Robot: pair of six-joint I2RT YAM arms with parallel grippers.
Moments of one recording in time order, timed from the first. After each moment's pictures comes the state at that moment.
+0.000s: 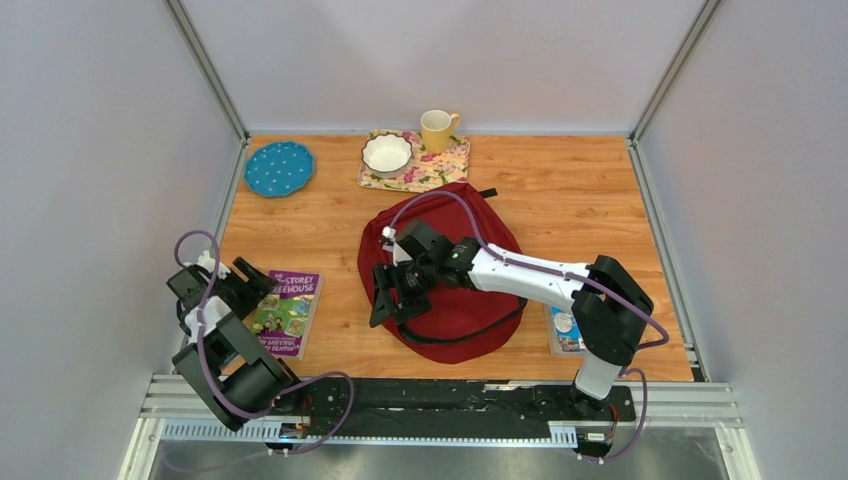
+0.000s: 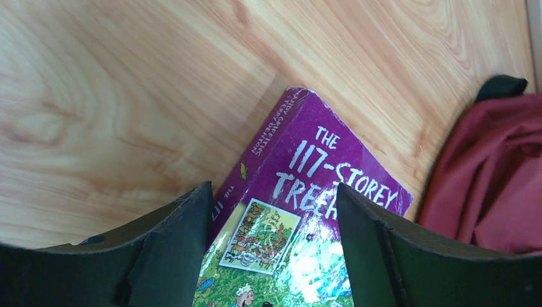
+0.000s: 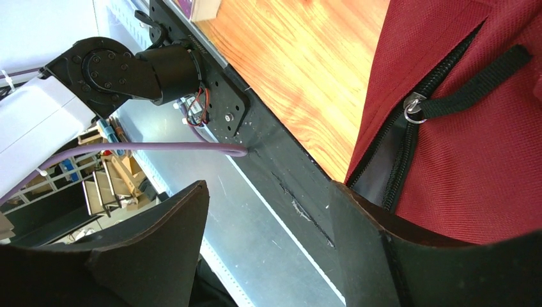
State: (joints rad) left arm 0.79 1.19 0.44 -0.23 0.60 -0.14; right arm 1.00 1.73 1.26 -0.41 -0.51 0.77
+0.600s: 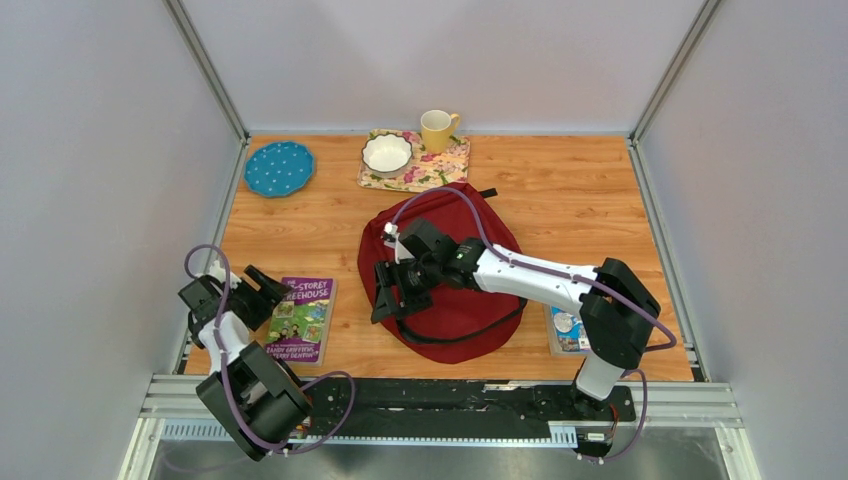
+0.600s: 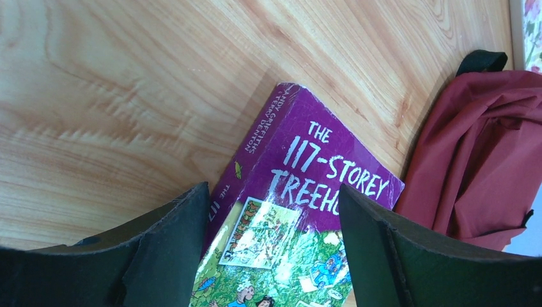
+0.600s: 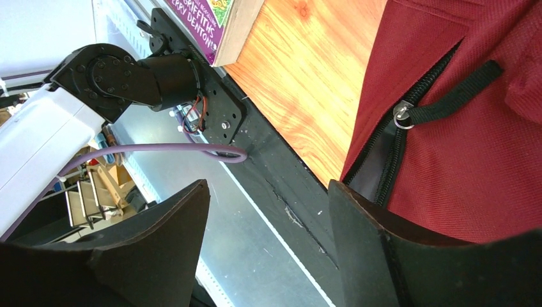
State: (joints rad) left arm 0.76 1.01 0.35 -0.32 0.64 -0.21; right arm 1.00 1.70 1.24 -0.39 -0.47 0.74
